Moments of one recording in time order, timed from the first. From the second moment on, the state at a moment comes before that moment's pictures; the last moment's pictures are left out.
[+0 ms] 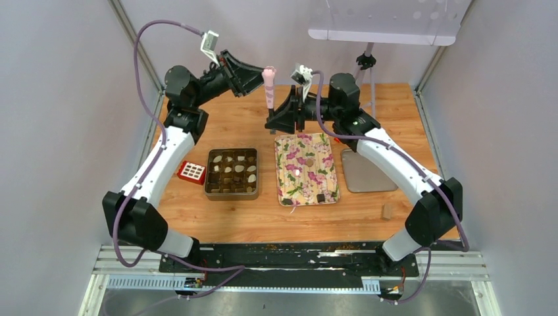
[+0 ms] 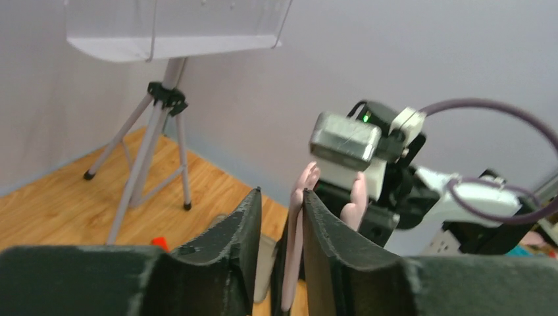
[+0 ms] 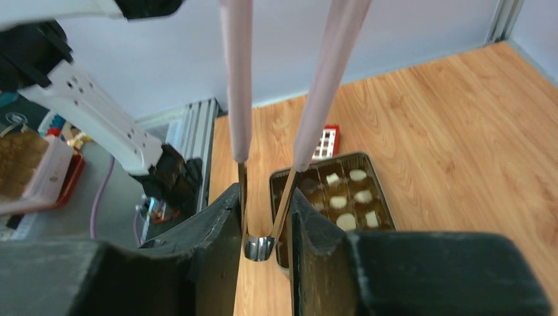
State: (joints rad) left arm -0.29 1.47 1.44 0.49 0.81 -0.84; right arm 0.57 1.57 1.47 0.12 -0.95 0.25
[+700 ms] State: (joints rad) left arm -0.40 1.32 1.57 -0.89 0.84 0.90; right arm 0.50 1.29 1.36 -0.73 -0.78 -0.63
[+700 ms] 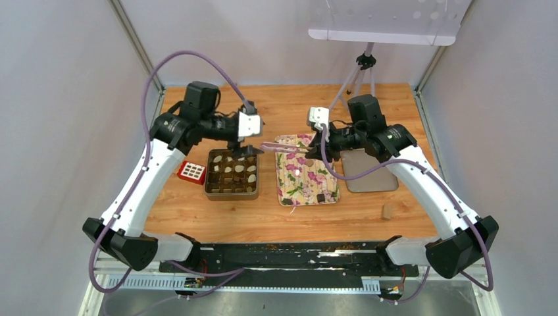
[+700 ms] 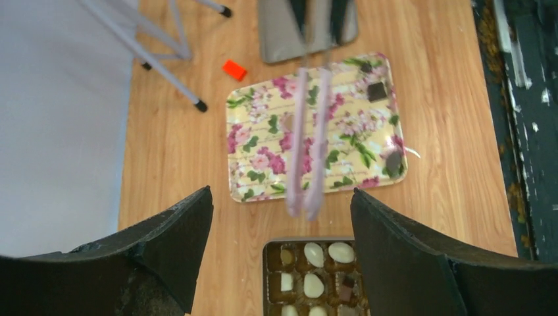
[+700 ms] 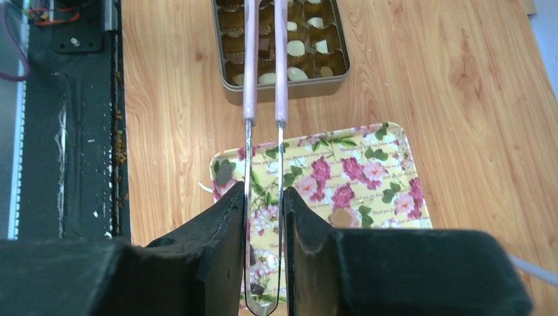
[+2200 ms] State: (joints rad) left arm -0.58 1.36 1.31 -0.56 0.92 0.57; right arm 0.48 1.35 1.44 -0.72 -0.95 -0.54
